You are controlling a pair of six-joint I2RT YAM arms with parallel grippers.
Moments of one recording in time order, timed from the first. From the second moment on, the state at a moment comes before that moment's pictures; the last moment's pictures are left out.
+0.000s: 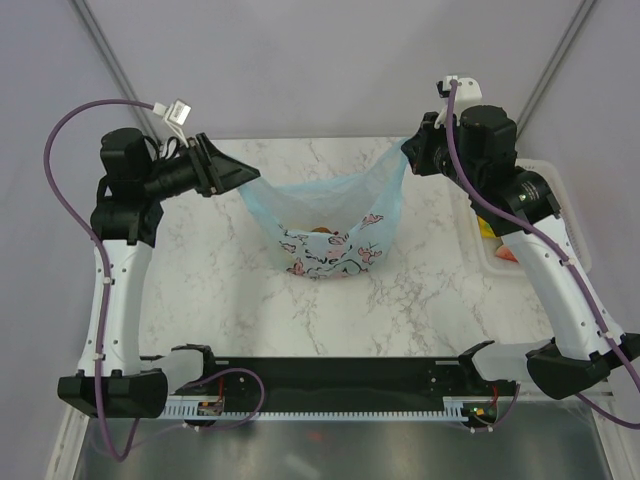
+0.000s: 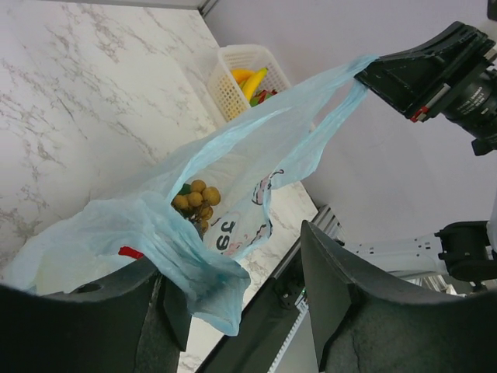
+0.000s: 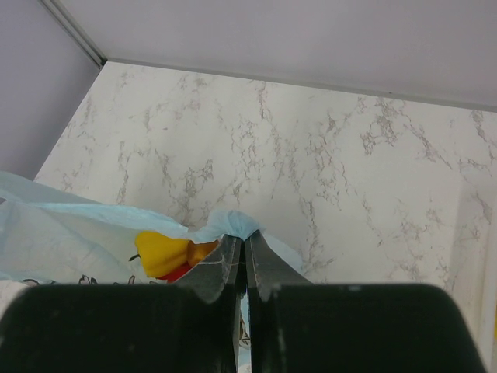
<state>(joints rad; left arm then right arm) 0.01 1.16 1.45 -0.52 0.93 -0.53 0.46 1.31 1.72 -0.69 0.07 0.25</state>
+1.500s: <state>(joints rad) -0.10 1.32 1.74 -0.87 0.86 -0.38 0.46 1.27 1.73 -0.73 0.18 0.23</state>
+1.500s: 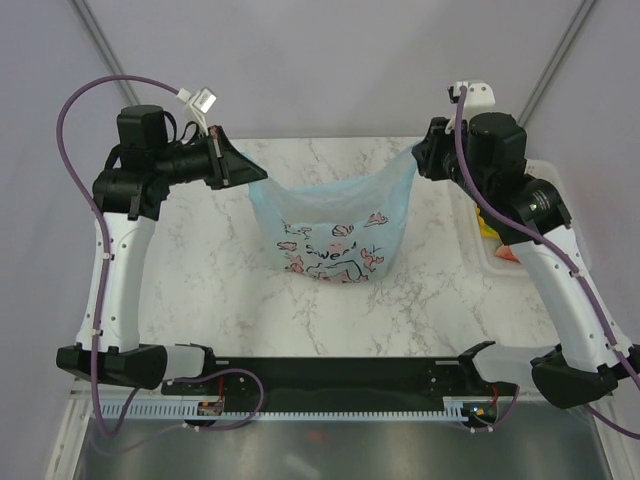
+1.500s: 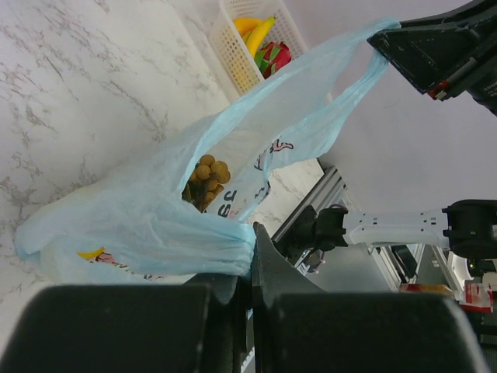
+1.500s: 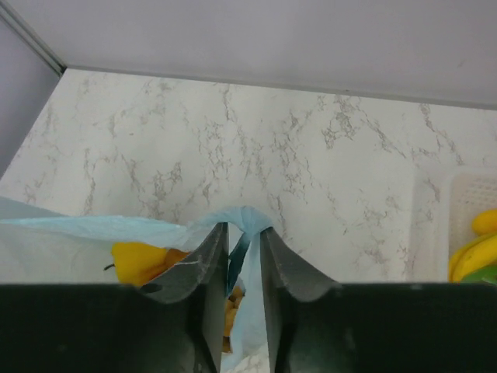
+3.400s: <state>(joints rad) -0.55 1.48 1.76 -0.42 0.61 -0.08 0.46 1.22 1.62 -0.67 0.00 0.25</state>
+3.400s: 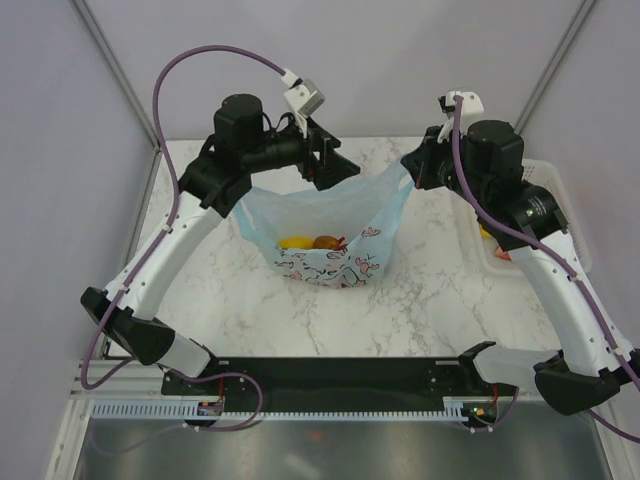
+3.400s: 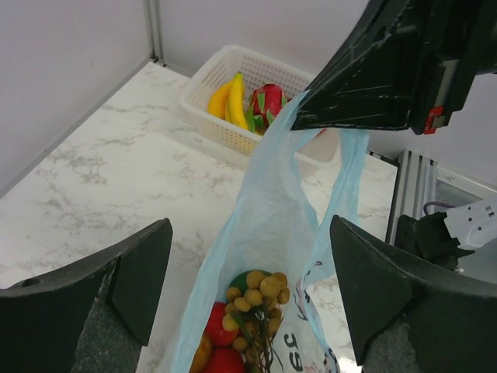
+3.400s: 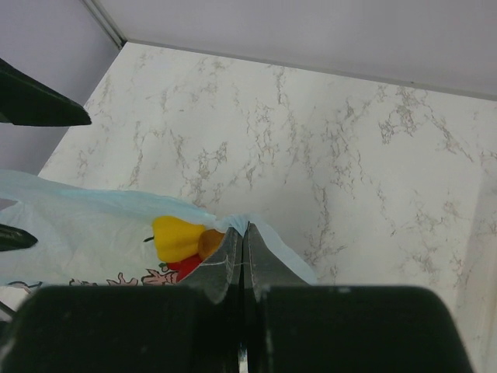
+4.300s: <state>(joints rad) -0.72 1.67 1.73 -0.21 0.71 0.01 0.46 1.25 1.65 -0.68 0.00 0.23</state>
